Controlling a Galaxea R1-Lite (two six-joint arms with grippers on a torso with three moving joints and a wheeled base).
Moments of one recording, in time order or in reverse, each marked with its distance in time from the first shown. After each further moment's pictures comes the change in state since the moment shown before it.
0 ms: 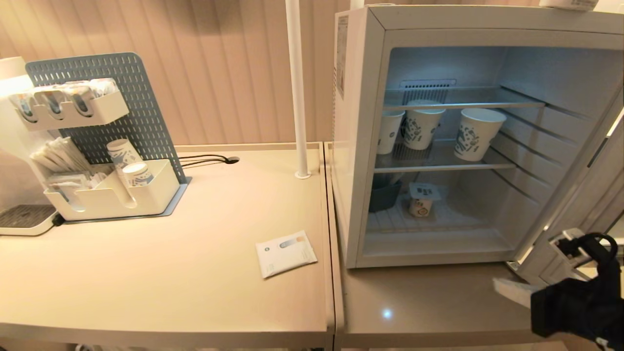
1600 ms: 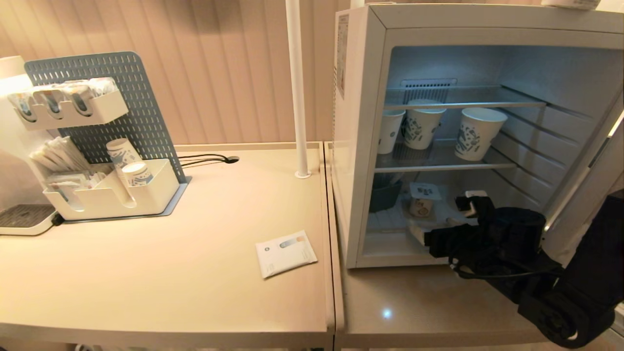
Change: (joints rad) left arm 0.000 0.000 0.000 0.000 0.000 -0.008; right arm 0.197 0.630 -0.274 -0.652 -0.380 0.054
